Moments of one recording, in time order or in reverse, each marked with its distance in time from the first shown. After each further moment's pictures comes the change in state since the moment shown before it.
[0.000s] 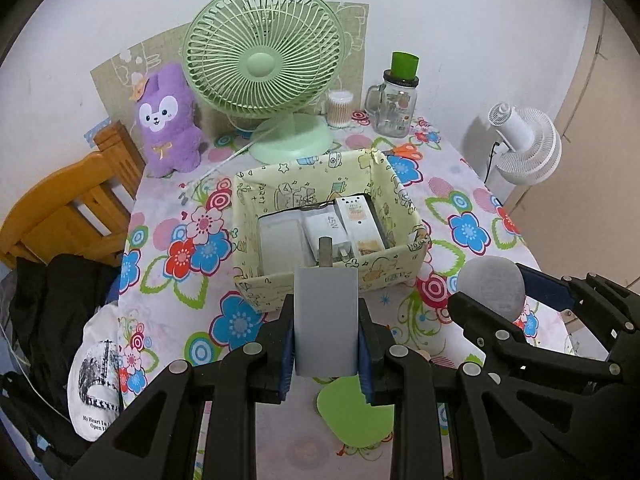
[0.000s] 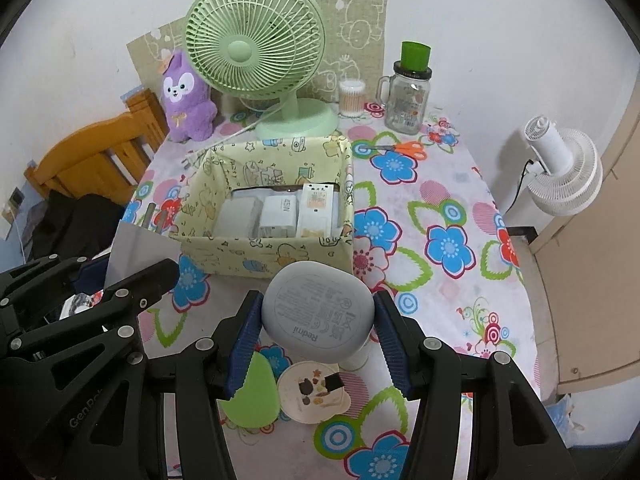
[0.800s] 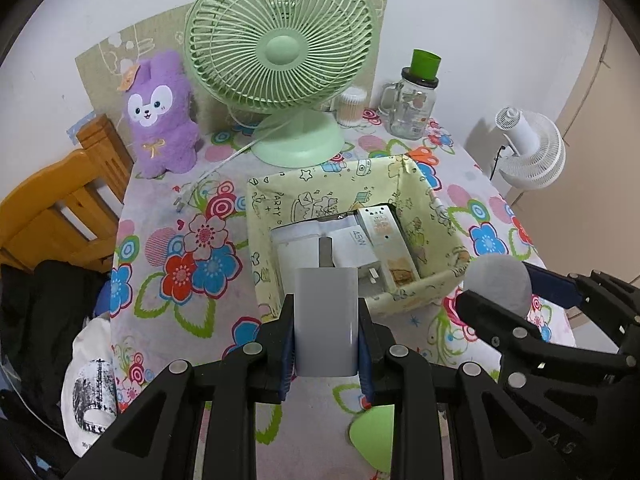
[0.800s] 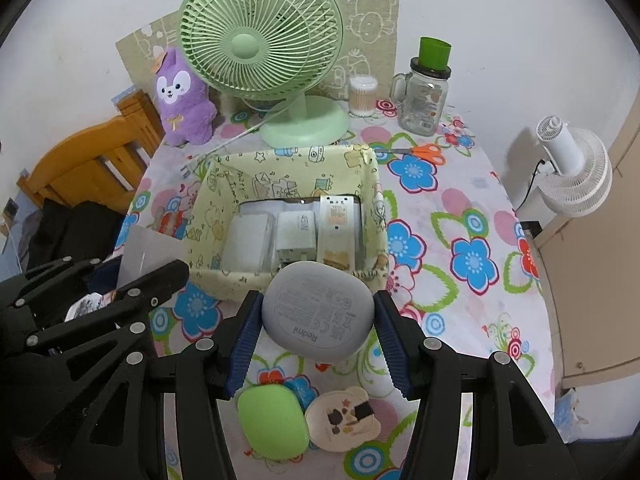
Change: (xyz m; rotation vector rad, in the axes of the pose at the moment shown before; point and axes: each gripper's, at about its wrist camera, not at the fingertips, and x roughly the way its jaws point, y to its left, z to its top) left arm 0.039 0.045 0.025 -0.005 0.025 -0.058; right arm 0.034 0.025 0.038 0.015 0.038 -0.001
